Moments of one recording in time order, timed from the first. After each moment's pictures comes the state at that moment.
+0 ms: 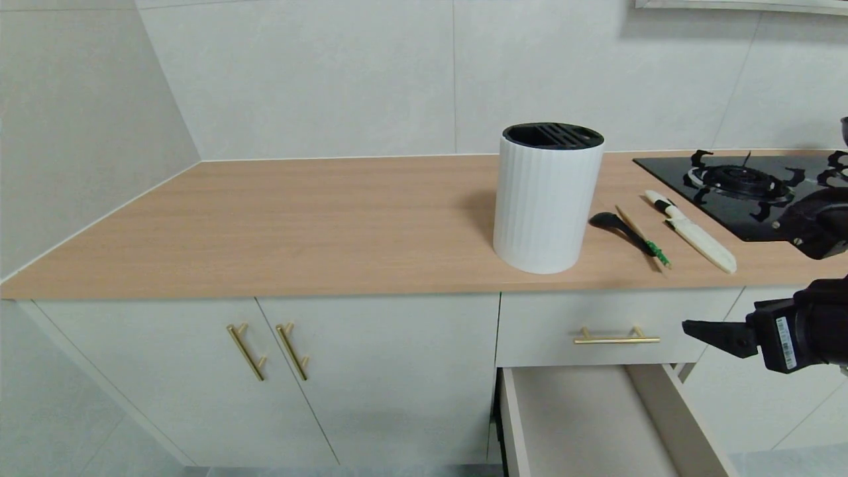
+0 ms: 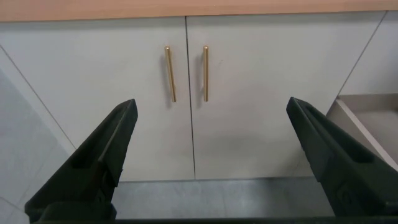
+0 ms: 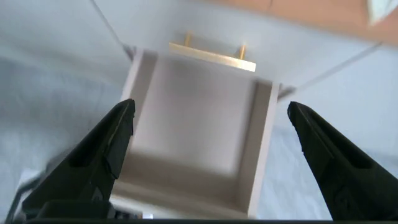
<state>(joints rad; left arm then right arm) 0.00 0.00 0.00 0.00 -0.01 0.00 0.32 1.27 -0.81 0.11 -0.12 -0.02</state>
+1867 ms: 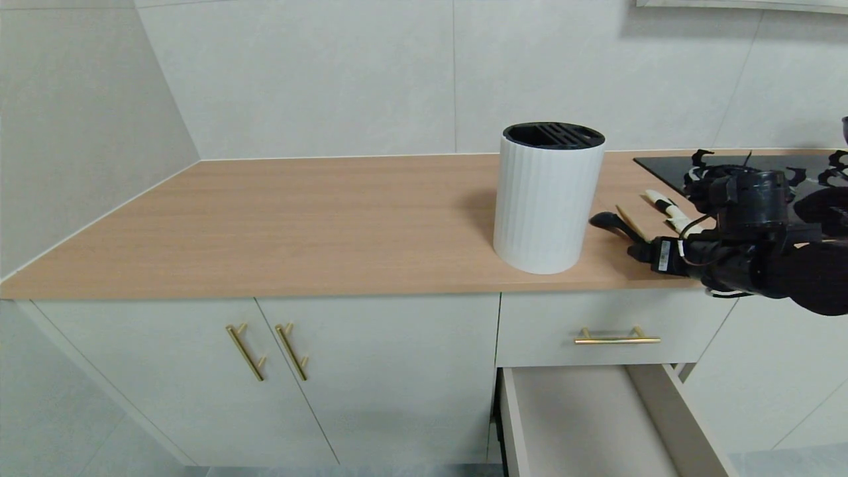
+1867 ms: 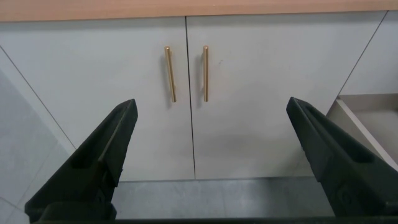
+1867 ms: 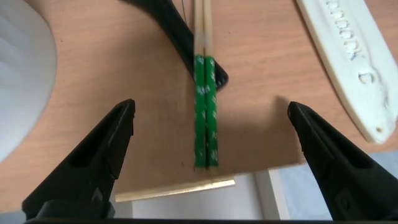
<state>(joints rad) 0.00 0.00 0.00 0.00 -0.01 0.00 0.17 1.83 -1.05 -0.34 -0.25 0.19</state>
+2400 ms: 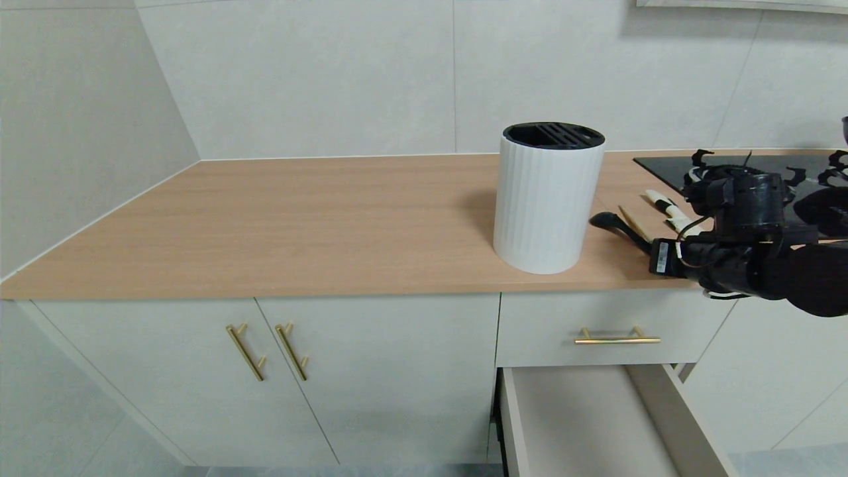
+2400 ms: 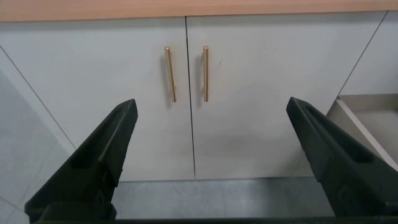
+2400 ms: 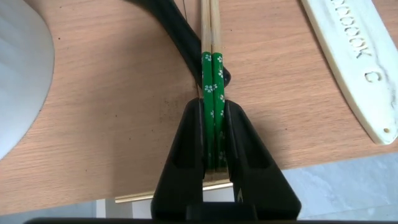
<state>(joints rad) 0.00 0.00 0.00 0.00 -0.01 0.00 0.17 1.84 -1.04 -0.34 -0.25 0.19</state>
